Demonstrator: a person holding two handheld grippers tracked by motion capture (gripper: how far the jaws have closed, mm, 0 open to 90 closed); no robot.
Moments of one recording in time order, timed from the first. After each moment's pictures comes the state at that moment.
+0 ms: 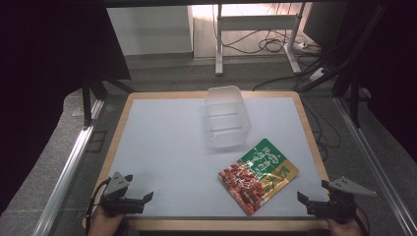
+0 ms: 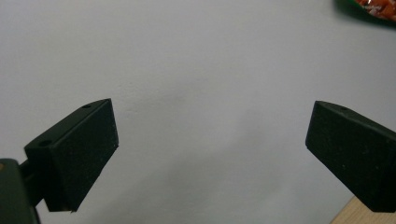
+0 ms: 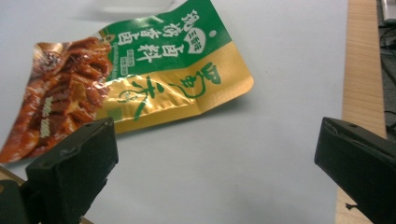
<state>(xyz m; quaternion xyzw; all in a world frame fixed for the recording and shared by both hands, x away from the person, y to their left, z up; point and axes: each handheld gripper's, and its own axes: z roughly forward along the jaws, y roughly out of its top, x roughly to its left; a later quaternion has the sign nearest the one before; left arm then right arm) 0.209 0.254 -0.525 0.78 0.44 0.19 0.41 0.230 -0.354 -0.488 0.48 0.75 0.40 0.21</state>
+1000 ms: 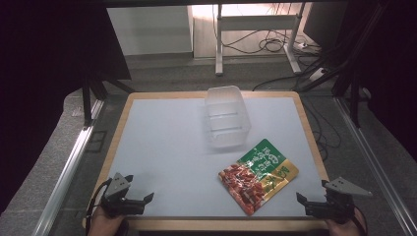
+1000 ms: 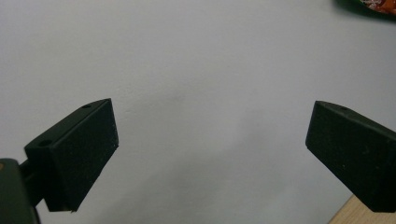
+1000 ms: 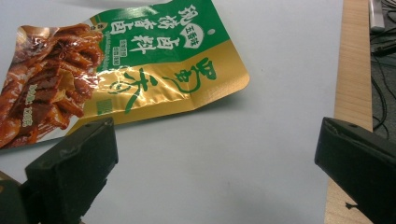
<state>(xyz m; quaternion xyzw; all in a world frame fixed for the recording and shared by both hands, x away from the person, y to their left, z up) 0.207 0.251 -0.525 0.79 0.43 0.20 0.40 0.230 -0.350 -0.489 0.47 0.77 0.38 0.23</state>
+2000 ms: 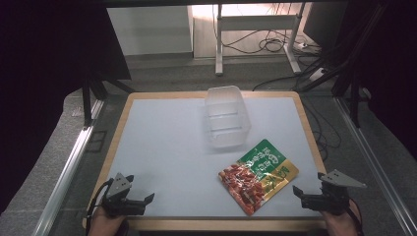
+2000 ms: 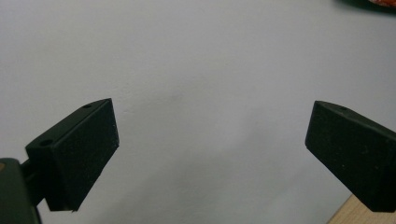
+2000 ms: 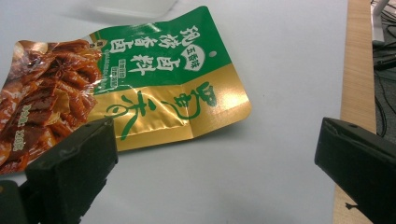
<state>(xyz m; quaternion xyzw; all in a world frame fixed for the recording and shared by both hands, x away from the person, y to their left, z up) 0.207 0.248 -0.525 0.79 0.43 0.20 0.39 0.248 -0.342 -0.485 0.45 0.77 0.39 0.24</state>
